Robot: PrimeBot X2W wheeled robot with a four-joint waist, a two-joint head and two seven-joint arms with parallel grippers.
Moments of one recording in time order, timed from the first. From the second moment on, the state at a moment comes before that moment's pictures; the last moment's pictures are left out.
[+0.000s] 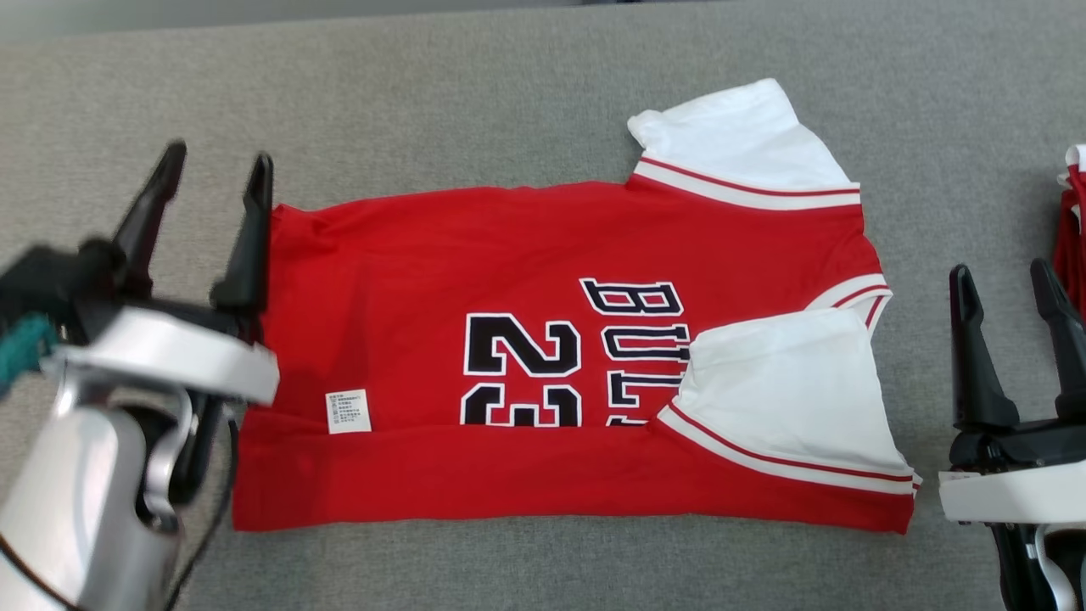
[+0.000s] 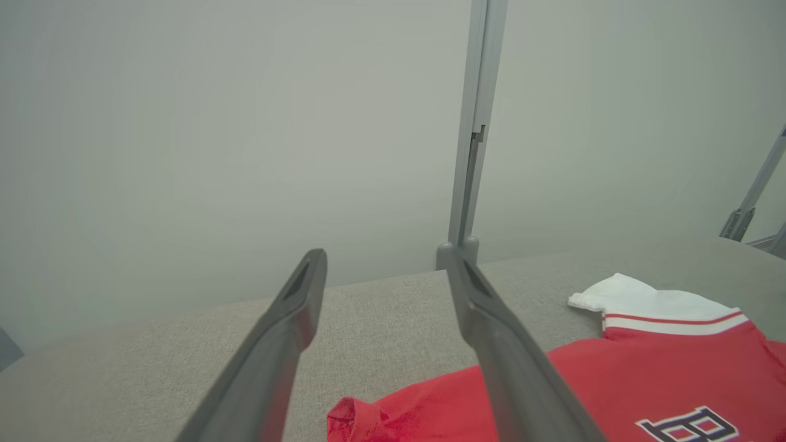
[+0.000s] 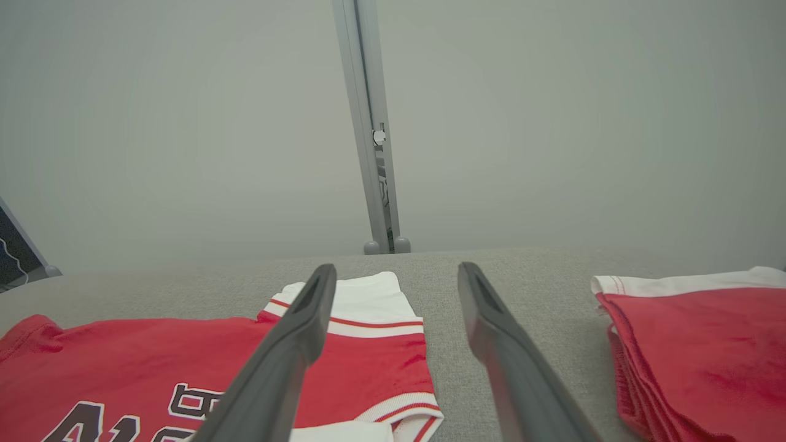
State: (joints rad) left arm -0.32 0.34 -0.18 -0.07 -0.41 0.06 -0.04; right arm -0.06 -0.09 -0.08 -0.20 0.26 0.13 -0.09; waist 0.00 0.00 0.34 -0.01
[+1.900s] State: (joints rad) left arm -0.83 0.27 -0.32 0.51 -0.54 -0.11 0.05; right arm -1.00 -0.36 0.30 0.69 0.52 0.13 0.00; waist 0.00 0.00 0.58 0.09
